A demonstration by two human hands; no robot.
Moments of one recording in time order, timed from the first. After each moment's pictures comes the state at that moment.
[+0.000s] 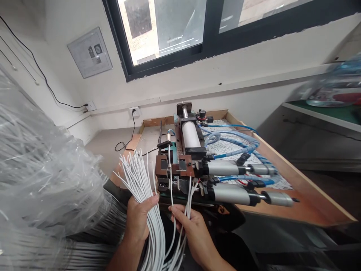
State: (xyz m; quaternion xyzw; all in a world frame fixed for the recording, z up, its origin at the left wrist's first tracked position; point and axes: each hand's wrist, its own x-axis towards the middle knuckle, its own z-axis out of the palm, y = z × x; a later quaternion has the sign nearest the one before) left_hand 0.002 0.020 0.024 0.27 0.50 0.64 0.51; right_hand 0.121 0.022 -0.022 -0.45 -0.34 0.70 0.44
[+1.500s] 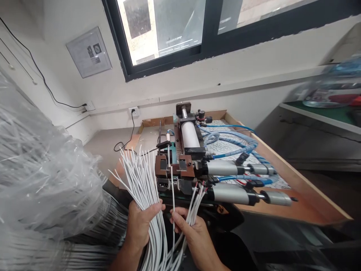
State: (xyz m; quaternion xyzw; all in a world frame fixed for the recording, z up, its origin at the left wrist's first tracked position) left_hand -0.001 0.013 0.009 0.31 0.55 0.60 0.49; right_hand 0.126 0.014 -0.025 -0.43 -0.40 0.65 0.47
